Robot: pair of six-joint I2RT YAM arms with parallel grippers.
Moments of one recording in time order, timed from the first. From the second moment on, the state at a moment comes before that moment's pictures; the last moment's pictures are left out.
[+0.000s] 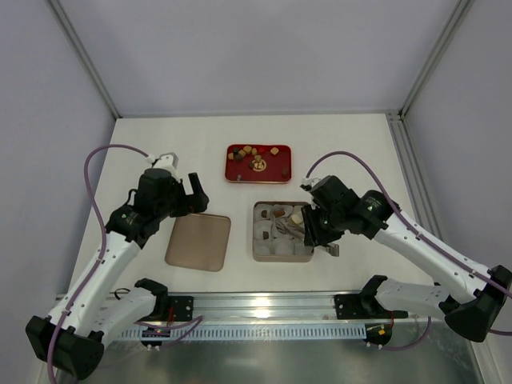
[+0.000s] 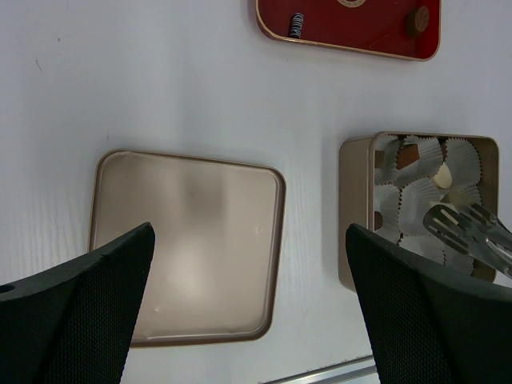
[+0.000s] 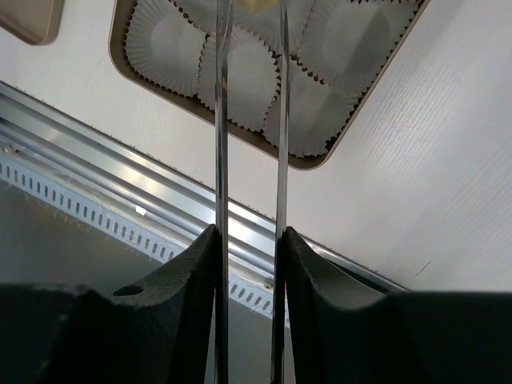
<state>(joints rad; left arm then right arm) -0.37 0.91 0.89 -0.65 -0.05 -0.45 0.78 1.09 1.09 -1.08 -0.05 0.44</state>
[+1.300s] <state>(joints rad) -0.37 0.91 0.89 -0.65 -0.04 -0.45 0.62 1.63 1.61 -0.97 0.07 0.30</state>
